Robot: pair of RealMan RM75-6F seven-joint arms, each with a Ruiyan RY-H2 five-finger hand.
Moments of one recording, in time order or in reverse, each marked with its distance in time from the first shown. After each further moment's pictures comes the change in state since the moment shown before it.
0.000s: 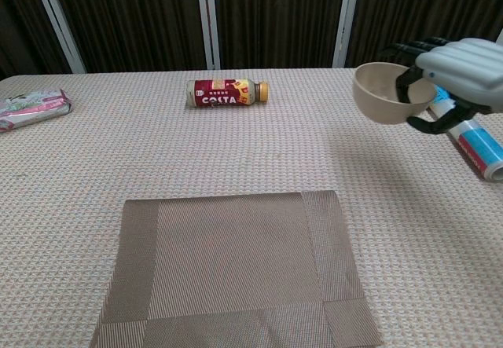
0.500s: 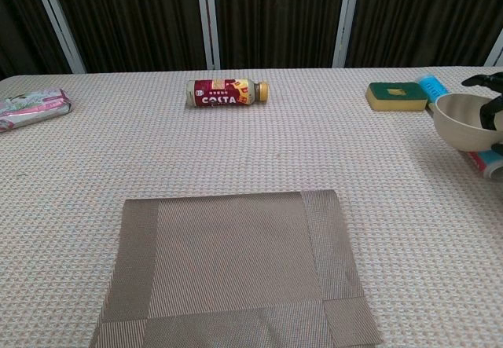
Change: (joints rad) left arm -0.001 -0.008 0.006 -0.024 0.015 0.006 0.026; right arm -0.100 0.031 -0.087 0.192 0.003 -0.012 0.180
